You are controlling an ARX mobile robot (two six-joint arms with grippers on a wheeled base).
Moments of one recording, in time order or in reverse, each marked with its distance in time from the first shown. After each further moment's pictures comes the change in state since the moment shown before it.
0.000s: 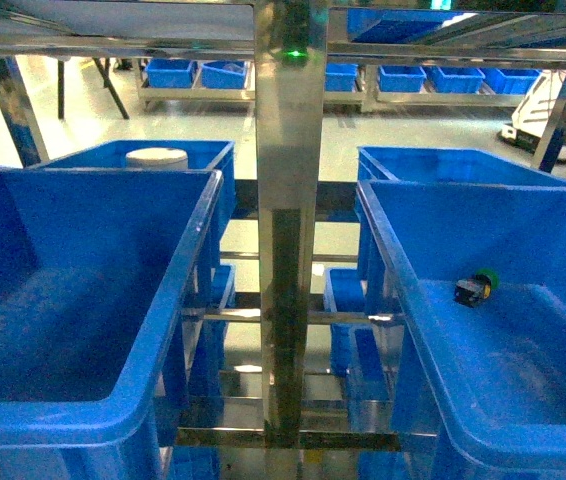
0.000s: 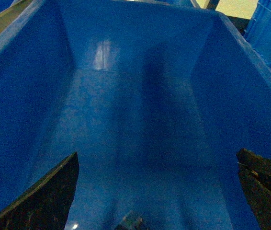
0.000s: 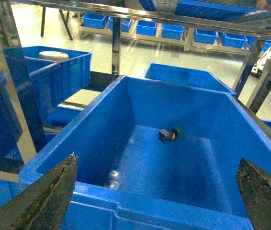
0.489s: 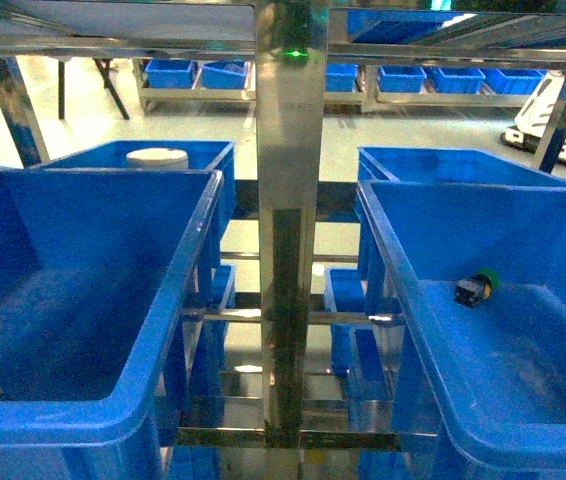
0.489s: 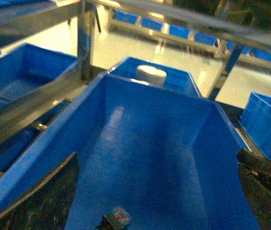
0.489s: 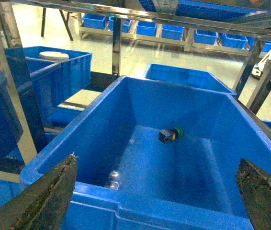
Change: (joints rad) left arm 0.079 -0.594 -0.208 -0.057 -0.047 -0.117; right arm 0.000 0.000 0.000 0.000 0.000 0.000
